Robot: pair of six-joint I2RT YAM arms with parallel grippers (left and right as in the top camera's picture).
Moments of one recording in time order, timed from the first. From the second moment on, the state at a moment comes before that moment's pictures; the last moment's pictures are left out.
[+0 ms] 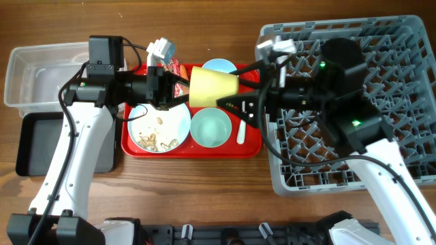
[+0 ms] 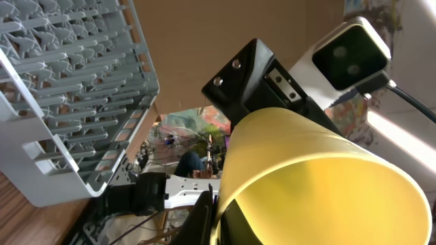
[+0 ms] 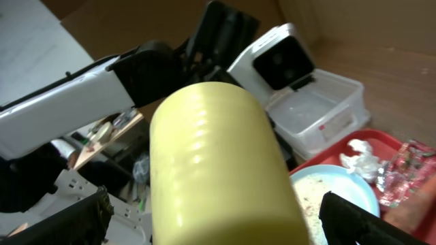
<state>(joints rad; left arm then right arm) -0.07 1.47 1.25 -0.75 1.54 -0.42 0.39 1.25 1.19 -0.24 -1.02 0.31</state>
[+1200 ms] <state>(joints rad) -0.08 1.47 1.25 -0.59 1.55 -0.47 0.40 1.28 1.20 -0.25 -1.09 0.38</state>
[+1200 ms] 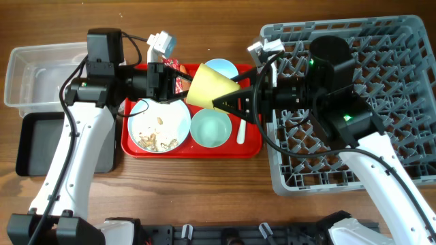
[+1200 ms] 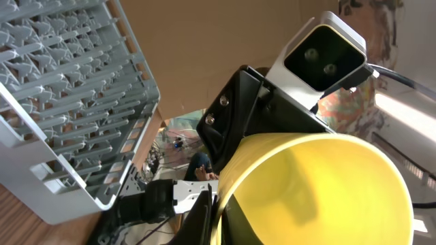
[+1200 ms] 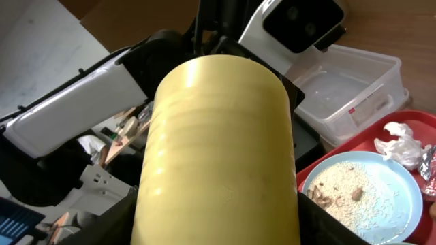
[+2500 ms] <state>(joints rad) 0.03 1.47 1.25 -0.62 1.36 -0.48 0.15 1.50 1.20 -1.44 -0.15 0.37</state>
